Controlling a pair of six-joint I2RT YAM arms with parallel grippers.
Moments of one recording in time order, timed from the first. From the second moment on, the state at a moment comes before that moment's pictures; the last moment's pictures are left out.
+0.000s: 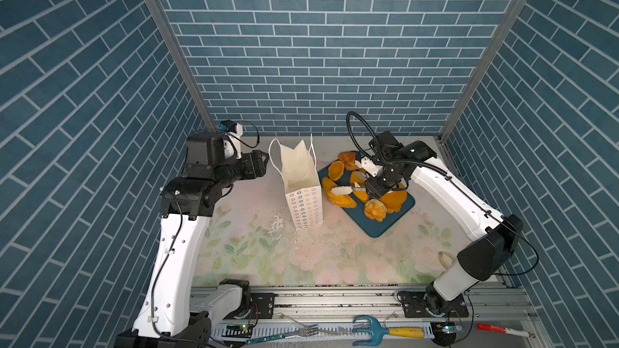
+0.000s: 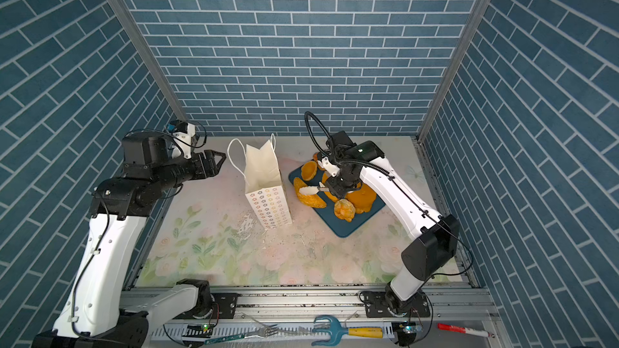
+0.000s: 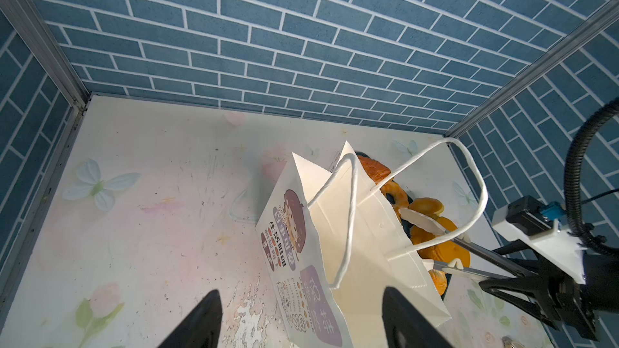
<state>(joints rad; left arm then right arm) -0.11 1.11 1.53 -0.96 0.23 -0.25 0.64 1.64 1.71 -1.31 -0.02 -0.19</state>
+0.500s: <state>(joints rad) -0.14 1.11 1.53 -0.95 0.21 -0.26 0.68 1.77 1.72 -1.27 -0.01 -0.18</state>
